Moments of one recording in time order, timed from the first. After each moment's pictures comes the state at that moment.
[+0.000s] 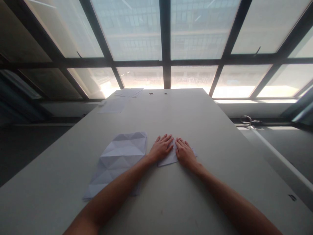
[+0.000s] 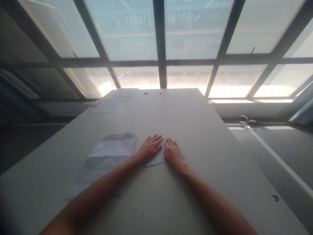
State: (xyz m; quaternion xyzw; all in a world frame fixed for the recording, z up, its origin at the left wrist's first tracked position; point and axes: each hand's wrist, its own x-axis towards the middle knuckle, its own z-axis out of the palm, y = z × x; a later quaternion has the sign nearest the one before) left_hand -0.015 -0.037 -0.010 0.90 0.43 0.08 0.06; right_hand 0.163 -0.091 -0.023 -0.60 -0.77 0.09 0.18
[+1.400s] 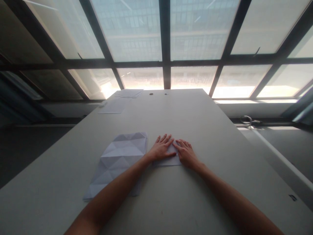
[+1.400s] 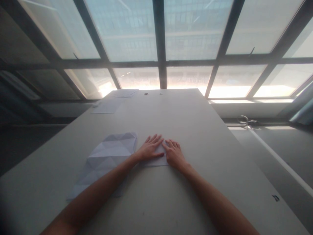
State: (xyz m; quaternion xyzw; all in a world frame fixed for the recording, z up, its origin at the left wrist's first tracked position) left_hand -0.022 -0.030 -0.007 0.91 0.39 0.03 0.09; right_hand 0.174 -0.096 -0.013 -0.56 -0.80 0.07 0.17
